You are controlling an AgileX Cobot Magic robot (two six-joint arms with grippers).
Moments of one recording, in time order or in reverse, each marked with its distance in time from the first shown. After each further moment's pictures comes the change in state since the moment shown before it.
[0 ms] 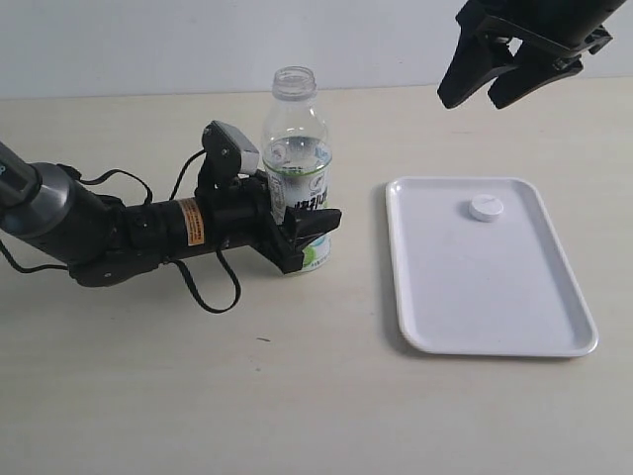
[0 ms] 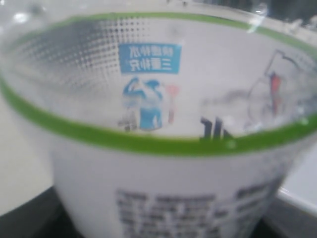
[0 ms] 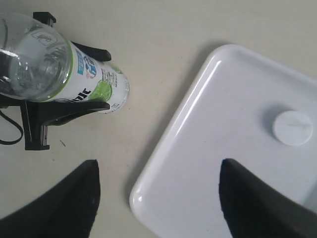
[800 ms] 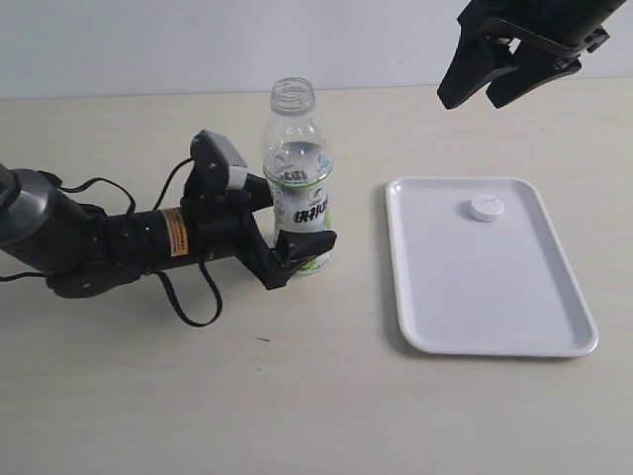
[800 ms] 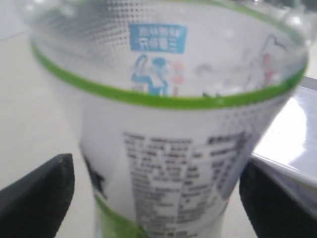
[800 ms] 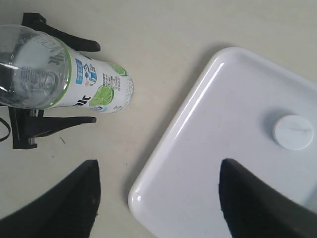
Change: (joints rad) left arm 0.027 -0.035 0.081 0.020 -0.017 0.083; right arm 0.000 0.000 0.000 0.008 0.004 -0.036
